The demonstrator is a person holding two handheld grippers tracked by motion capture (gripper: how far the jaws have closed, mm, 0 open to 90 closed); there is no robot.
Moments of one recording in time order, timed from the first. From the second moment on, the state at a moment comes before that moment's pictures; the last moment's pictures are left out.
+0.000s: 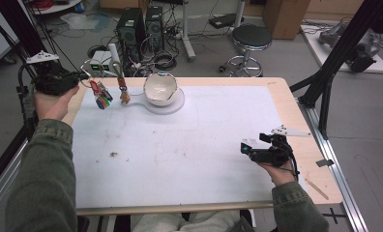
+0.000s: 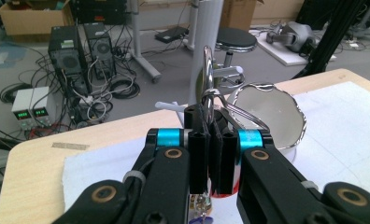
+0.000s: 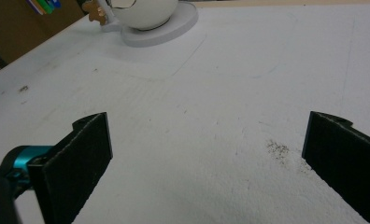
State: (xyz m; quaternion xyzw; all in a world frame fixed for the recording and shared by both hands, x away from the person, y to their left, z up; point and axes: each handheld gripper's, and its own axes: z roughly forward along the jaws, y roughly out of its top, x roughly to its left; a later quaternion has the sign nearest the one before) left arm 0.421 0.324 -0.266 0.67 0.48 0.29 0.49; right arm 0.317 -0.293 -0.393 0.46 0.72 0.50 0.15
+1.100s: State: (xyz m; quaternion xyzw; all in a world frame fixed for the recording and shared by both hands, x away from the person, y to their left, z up) left arm 0.463 0.322 -0.293 0.67 0.51 0.30 0.44; right arm 0.316 -0.297 -0.394 0.46 0.72 0.51 0.13
